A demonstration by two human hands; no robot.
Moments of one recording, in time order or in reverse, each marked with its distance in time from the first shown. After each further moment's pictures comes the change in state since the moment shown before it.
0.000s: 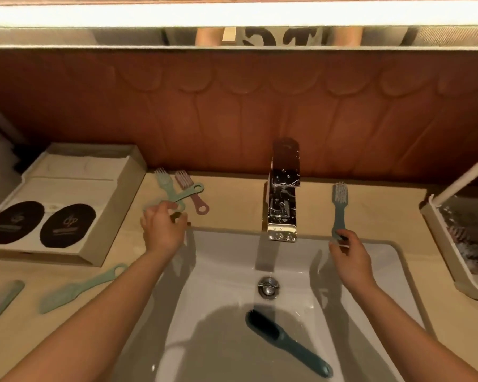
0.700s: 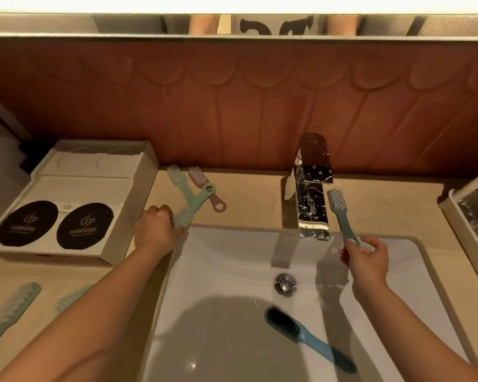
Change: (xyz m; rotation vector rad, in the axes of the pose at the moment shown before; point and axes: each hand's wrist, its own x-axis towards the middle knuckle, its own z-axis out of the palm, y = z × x) left_hand 0.047 -0.050 -0.024 0.531 -0.128 0.227; right_hand -0.018 -0.018 0.034 0.511 0.280 0.355
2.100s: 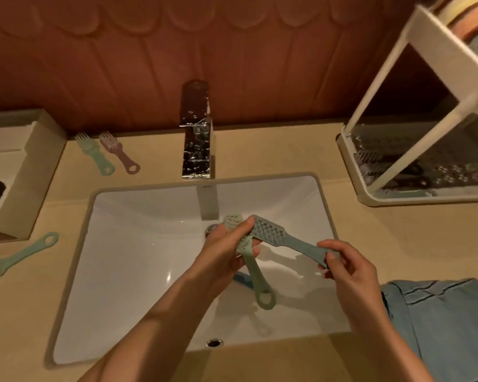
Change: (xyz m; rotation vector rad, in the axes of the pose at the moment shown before) left_hand -0.214 0.221 0.019 -1.505 -0.858 -0.409; right_hand -0.066 0.012 -0.198 -0.208 -0.273 -0.229
